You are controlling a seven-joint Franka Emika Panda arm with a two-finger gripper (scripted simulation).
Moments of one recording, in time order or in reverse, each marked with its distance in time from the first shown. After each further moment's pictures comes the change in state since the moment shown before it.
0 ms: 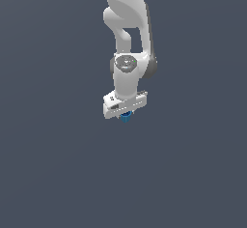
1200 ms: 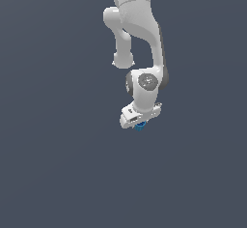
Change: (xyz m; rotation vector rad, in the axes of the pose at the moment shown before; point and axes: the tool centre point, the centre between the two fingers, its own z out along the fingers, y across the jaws) arm 0.046 -0.060 0.058 -0.001 0.002 0.001
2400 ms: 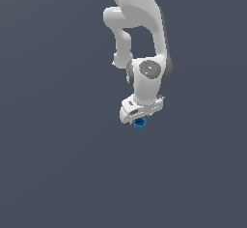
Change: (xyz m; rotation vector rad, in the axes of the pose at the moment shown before) arm 0.000 0.001 -0.050 0.001 -0.002 0.007
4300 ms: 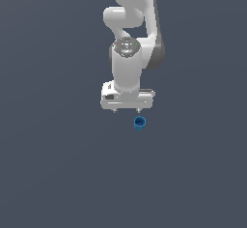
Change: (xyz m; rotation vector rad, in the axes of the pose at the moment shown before) arm -0.018 0.065 -0.074 0.021 -0.001 0.389
